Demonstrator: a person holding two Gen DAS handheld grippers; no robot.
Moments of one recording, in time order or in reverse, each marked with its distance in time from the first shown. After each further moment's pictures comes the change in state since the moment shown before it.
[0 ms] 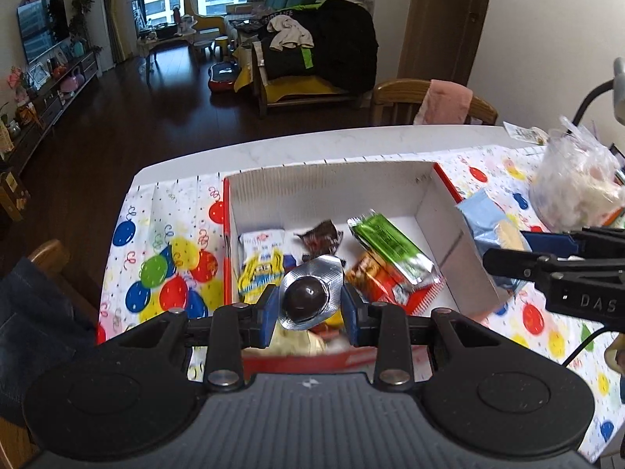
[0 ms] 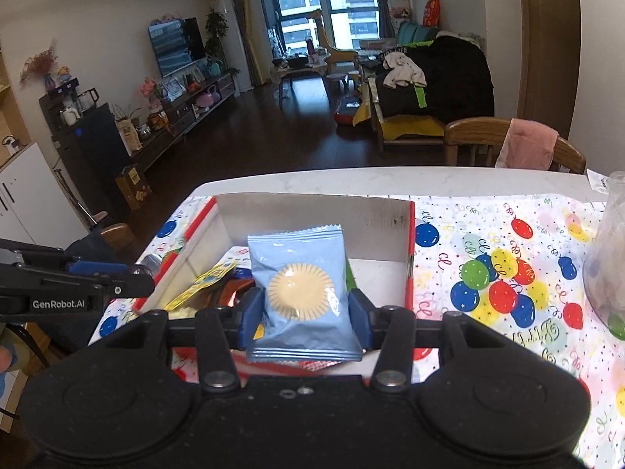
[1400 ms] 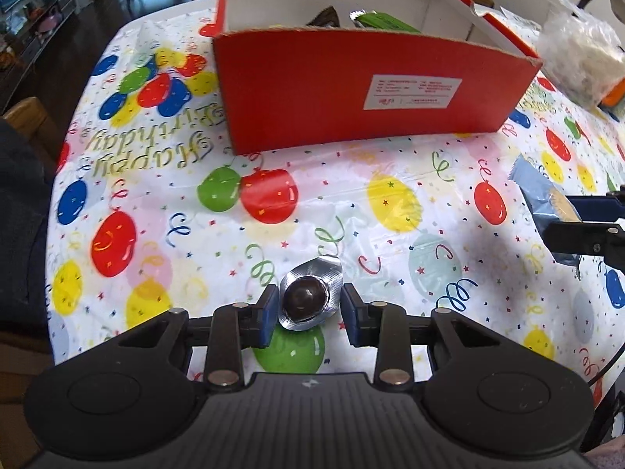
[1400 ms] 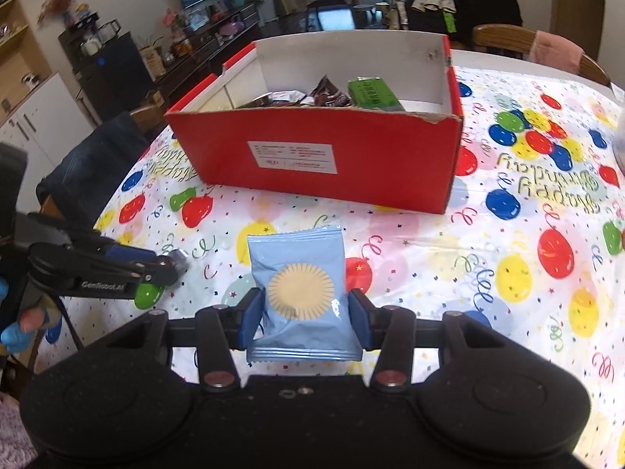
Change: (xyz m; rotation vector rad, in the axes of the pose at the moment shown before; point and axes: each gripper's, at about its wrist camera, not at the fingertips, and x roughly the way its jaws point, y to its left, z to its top) left arm 0.031 0.016 -0.167 0.020 0.249 -0.035; right arm -0.021 0.022 -0.142 -0.011 0.200 0.073
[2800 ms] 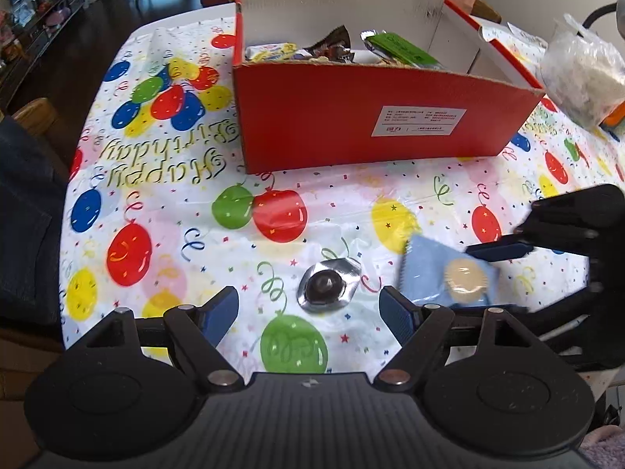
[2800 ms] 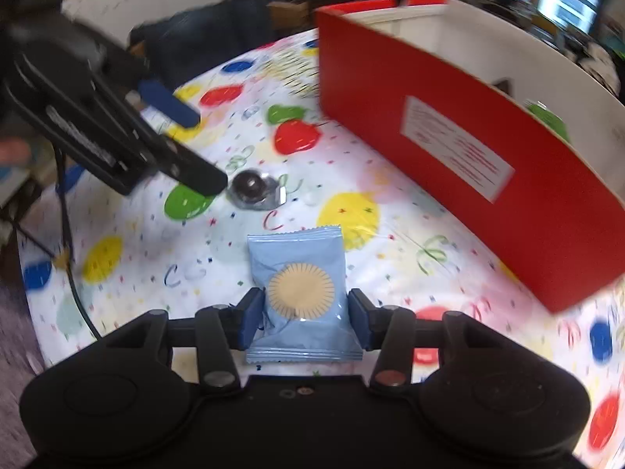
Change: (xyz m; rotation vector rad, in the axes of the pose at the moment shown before) left arm -0.009 0.006 0.015 -0.021 -0.005 -0.007; right arm 0.063 0.039 0.005 -0.489 0.152 0.168
